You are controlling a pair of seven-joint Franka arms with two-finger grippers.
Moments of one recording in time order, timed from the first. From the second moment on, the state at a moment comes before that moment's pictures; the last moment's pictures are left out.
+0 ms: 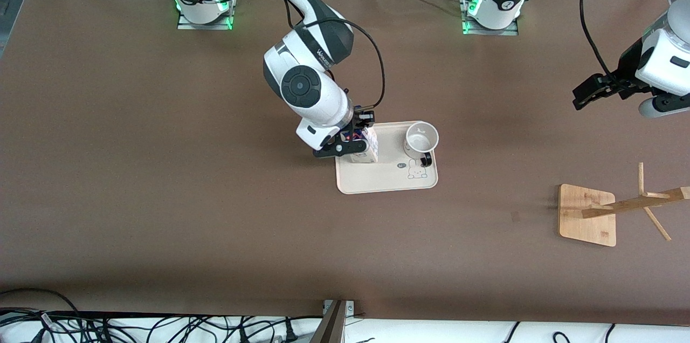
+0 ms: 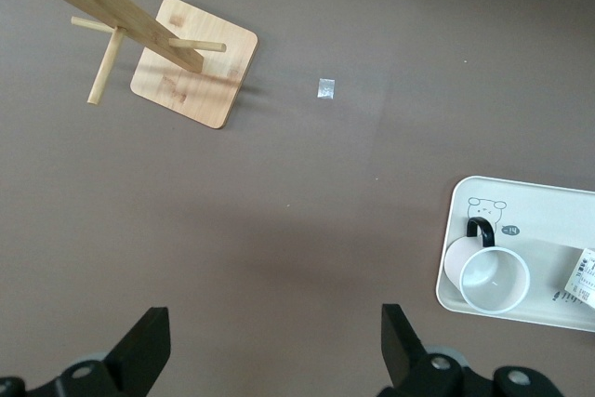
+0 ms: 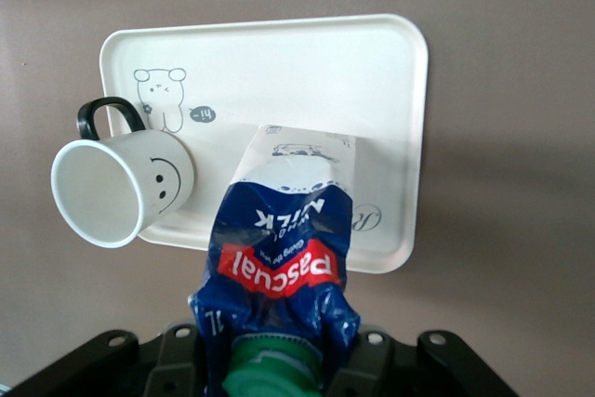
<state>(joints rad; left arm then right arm) 0.00 0.01 -0.06 -1.64 0.05 1.66 -0.31 0.68 0.76 0.03 -1.15 0.31 1.94 0.49</state>
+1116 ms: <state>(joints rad) 0.00 0.01 -0.06 -1.64 0.05 1.66 -0.31 0.67 0.78 0.03 -1.18 0.25 1.90 0.44</state>
